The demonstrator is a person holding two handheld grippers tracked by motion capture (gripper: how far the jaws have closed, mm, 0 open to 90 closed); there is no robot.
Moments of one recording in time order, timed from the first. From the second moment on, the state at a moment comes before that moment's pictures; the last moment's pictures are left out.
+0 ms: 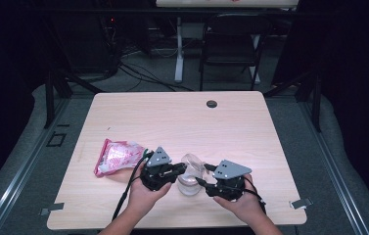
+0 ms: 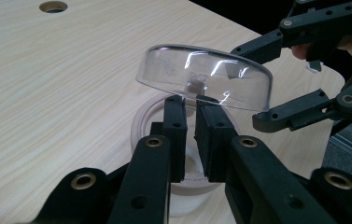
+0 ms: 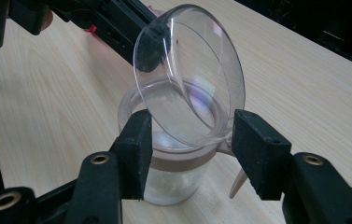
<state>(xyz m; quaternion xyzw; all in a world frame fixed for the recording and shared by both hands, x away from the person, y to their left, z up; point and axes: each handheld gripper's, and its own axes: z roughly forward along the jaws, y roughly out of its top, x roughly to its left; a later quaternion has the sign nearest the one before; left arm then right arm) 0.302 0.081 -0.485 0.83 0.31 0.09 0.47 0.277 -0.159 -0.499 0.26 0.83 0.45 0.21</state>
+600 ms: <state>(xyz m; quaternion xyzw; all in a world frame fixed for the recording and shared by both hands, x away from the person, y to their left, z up) 0.310 0.088 -0.504 0.82 0.34 0.09 0.45 0.277 -0.160 -0.499 0.26 0.83 0.46 0.21</state>
